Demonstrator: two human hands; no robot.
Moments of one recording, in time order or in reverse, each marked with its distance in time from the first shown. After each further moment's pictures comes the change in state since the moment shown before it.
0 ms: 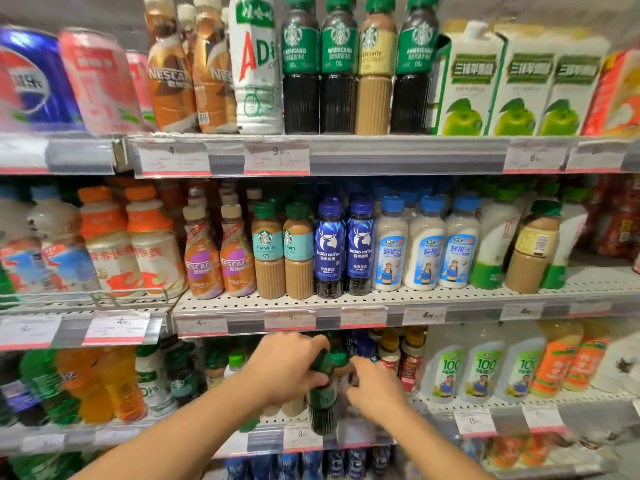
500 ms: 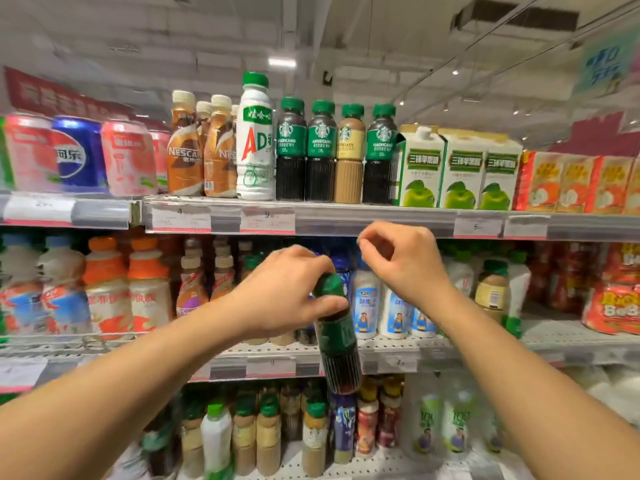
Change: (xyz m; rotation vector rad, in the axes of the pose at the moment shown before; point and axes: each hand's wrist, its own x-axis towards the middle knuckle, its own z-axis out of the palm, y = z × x) left_hand -0.002 0.017 -0.201 -0.115 0.427 0.162; right_hand -0.024 -0.073 -0.290 0.063 0.901 -0.692
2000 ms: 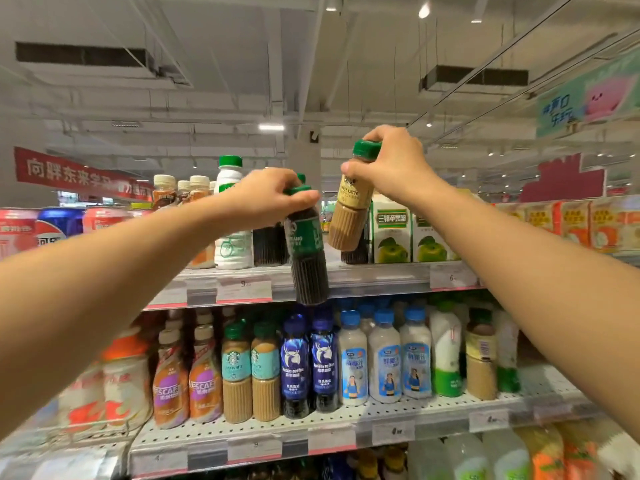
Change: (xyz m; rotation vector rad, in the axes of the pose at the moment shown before) left_hand 0.127 -0.015 -0.142 -0.123 0.193 -0.180; right_hand 0.176 -0.011 -0.098 0.036 0.085 0.301
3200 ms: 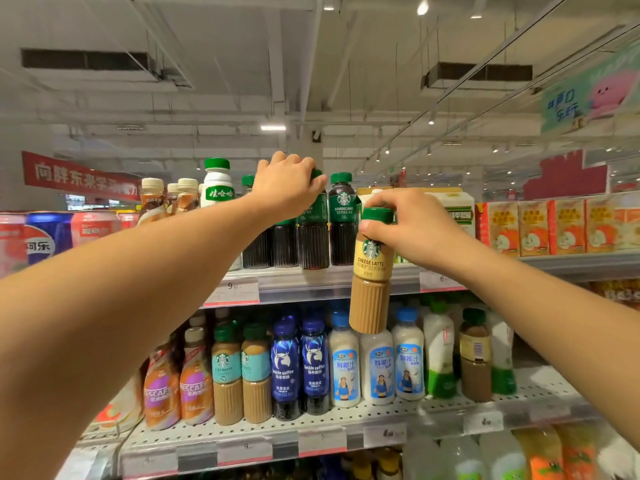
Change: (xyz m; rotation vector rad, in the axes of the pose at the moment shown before) left_hand 0.090 -0.002 0.053 0.497 0.248 0.002; right_hand -0.069 0.045 -0.025 -0.115 -0.226 -0.073
